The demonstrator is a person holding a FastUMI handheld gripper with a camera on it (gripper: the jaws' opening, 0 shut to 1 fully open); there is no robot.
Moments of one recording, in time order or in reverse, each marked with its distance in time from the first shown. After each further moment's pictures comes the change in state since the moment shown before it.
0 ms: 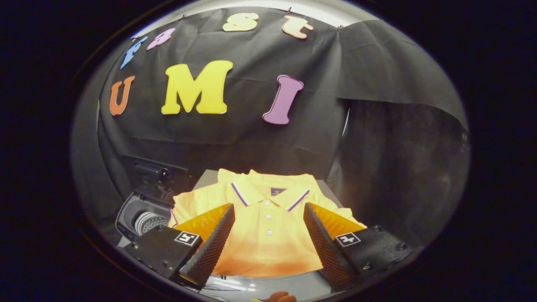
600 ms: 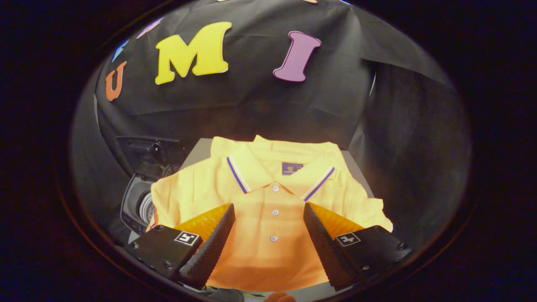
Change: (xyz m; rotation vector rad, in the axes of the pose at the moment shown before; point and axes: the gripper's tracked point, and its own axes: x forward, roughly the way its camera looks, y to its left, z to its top) arm 0.057 0.010 -0.038 -0.005 0.317 0.082
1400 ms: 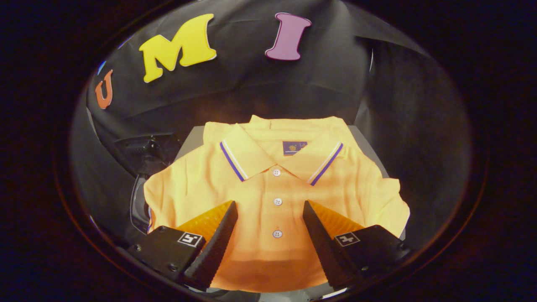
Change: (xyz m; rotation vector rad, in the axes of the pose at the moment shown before) arm 0.011 0.007 -0.015 0.104 0.135 0.064
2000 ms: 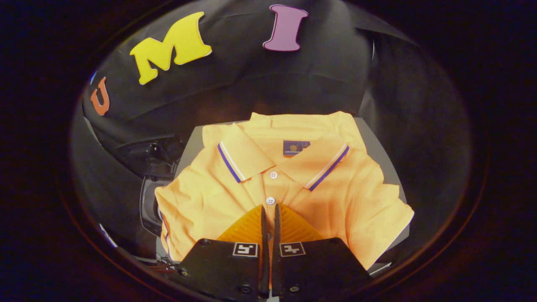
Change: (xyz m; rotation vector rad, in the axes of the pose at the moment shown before) arm 0.000 0.003 0.008 0.050 0.068 -0.004
